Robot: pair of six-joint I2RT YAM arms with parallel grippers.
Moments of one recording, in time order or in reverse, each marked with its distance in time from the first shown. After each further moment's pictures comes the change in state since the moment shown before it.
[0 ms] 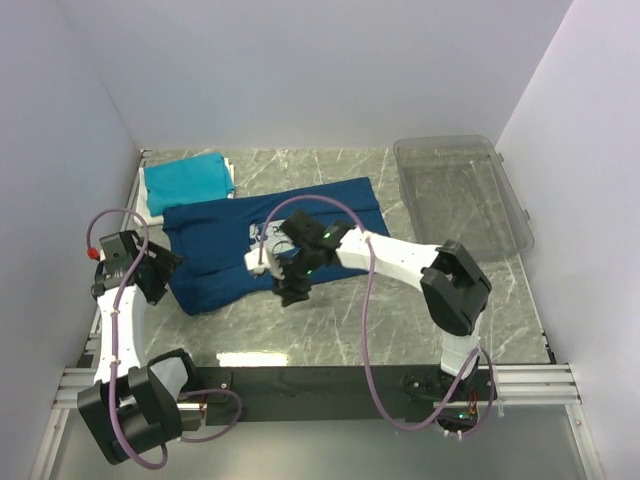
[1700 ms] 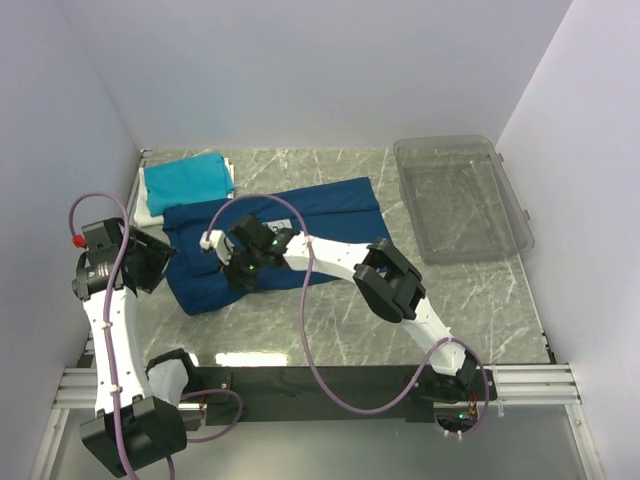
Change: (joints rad) left arm -0.003 -0.068 0.237 -0.261 0.061 -0.031; right arm 0.127 0.445 0.427 0.260 0.193 0.585
